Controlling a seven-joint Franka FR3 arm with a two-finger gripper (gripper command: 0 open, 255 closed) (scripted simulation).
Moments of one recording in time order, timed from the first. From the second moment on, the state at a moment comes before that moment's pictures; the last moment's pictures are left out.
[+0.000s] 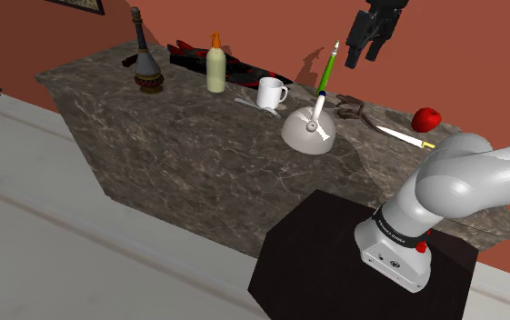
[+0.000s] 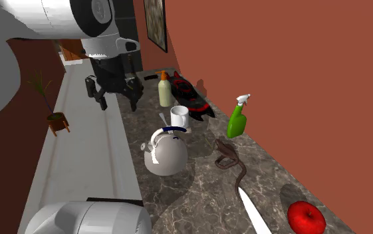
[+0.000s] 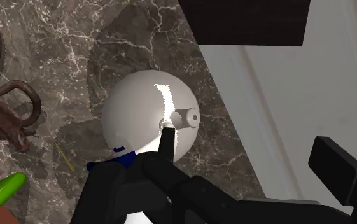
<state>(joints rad) 0.02 -0.81 0.03 -2.29 0.01 1.45 0.07</state>
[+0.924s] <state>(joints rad) -0.01 -0.46 -0.04 -2.27 -0.03 1.79 -0.01</state>
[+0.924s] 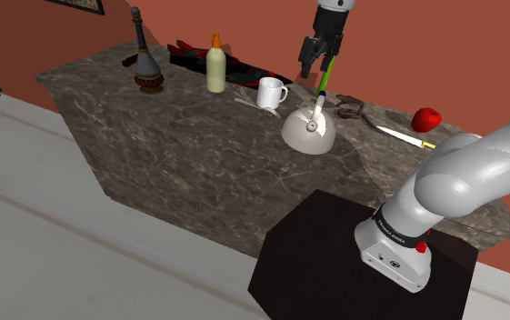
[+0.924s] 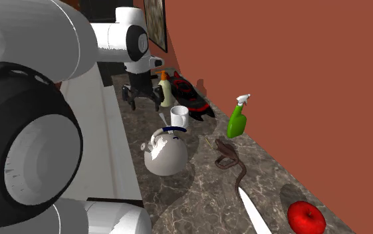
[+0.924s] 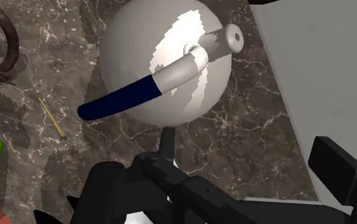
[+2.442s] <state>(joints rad) -0.05 0.34 -0.10 -1.74 0.04 2.08 -0.15</state>
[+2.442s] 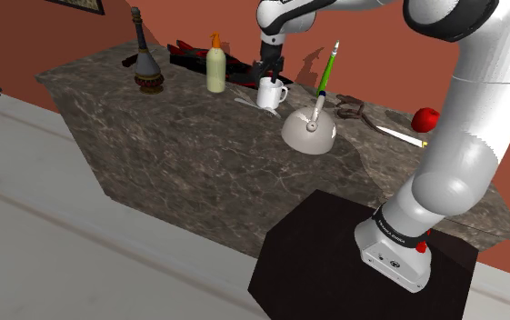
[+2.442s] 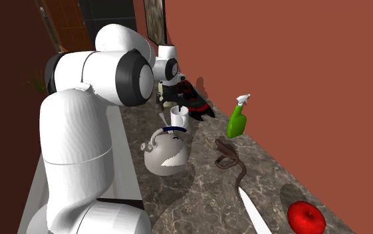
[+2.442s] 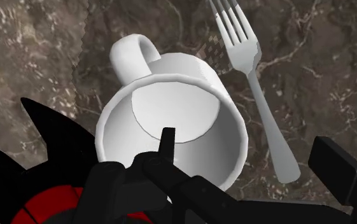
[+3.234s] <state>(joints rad) -0.05 0.38 -0.10 -1.77 0.05 2.15 -0.15</state>
